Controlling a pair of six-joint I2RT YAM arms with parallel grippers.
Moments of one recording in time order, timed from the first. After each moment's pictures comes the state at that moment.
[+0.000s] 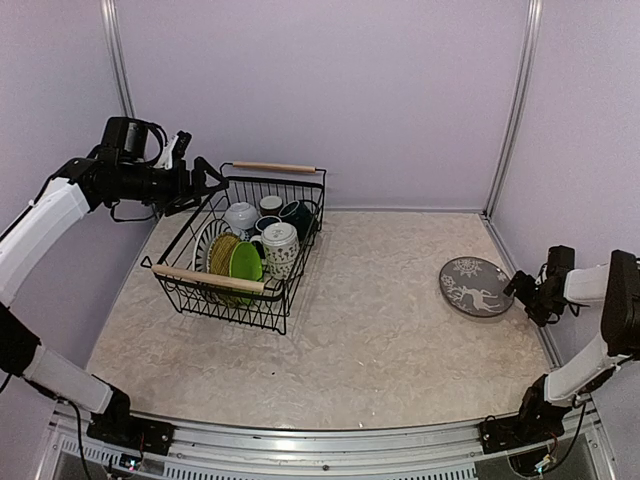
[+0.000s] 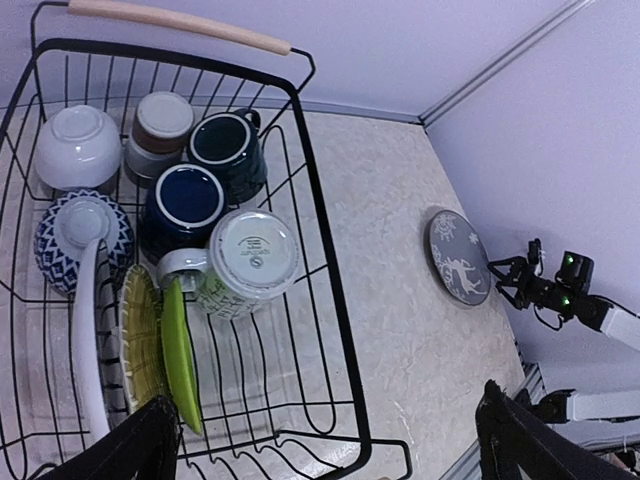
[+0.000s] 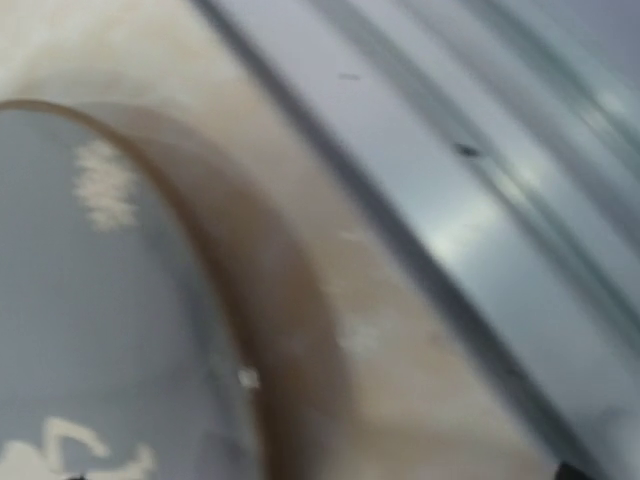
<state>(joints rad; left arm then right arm) -0.30 1.37 1.47 -0.67 0.48 -0.38 -0.36 1.45 0.61 -0.06 -0.19 0.46</state>
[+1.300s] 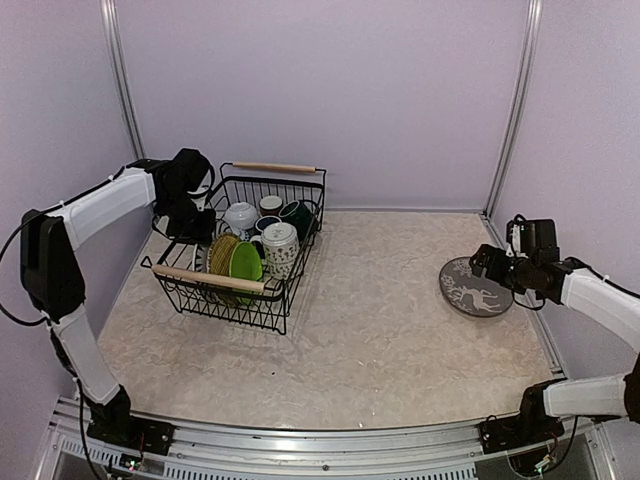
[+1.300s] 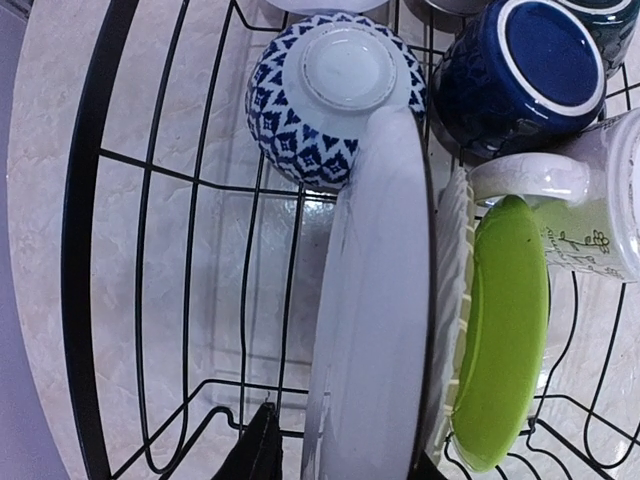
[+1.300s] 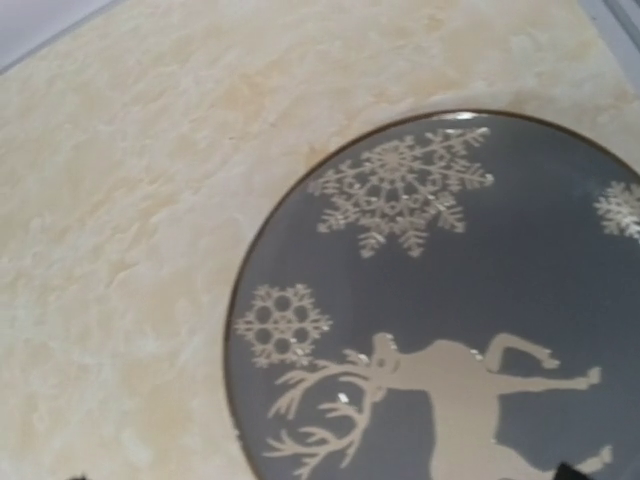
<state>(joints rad) -0.34 1.78 1.63 -0.99 -0.09 -0.25 0.10 1.10 0.68 -0.24 -0.01 0.42</state>
